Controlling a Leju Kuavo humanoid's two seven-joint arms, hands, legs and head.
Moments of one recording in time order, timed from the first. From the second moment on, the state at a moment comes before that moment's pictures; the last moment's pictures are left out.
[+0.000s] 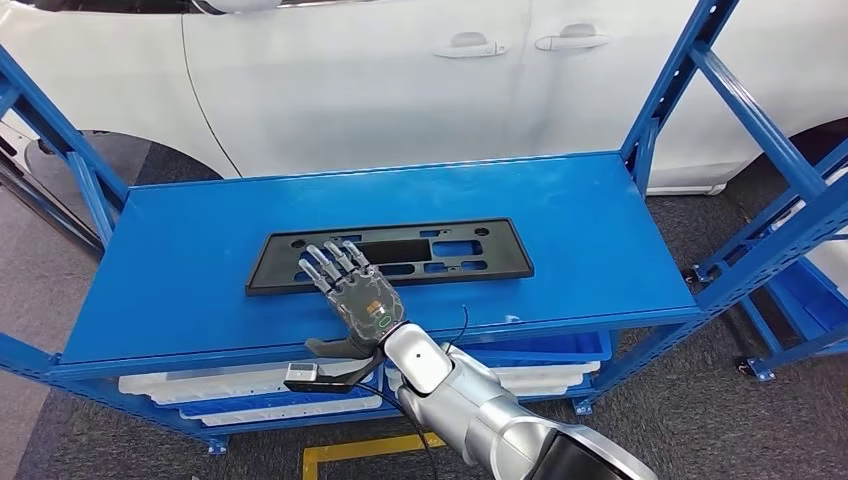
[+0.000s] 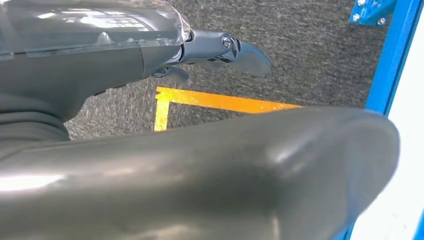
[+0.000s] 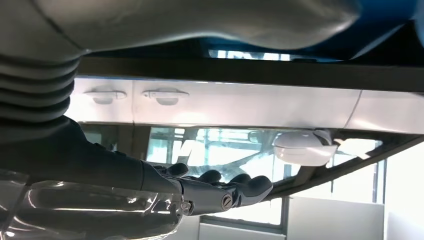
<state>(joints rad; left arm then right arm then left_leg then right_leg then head) -0.14 -0.06 1.27 -0.22 -0.86 0.00 -0.39 -0.74 0.36 0.83 -0.41 1.47 -0.69 0.04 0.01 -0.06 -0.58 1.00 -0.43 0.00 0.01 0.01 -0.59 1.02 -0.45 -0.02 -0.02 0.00</state>
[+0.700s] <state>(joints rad) -0.14 -0.06 1.27 -0.22 -0.85 0.00 -0.39 -0.74 0.35 0.72 -0.46 1.52 -0.70 0.09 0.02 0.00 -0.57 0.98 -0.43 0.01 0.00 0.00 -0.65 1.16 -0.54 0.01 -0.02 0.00</state>
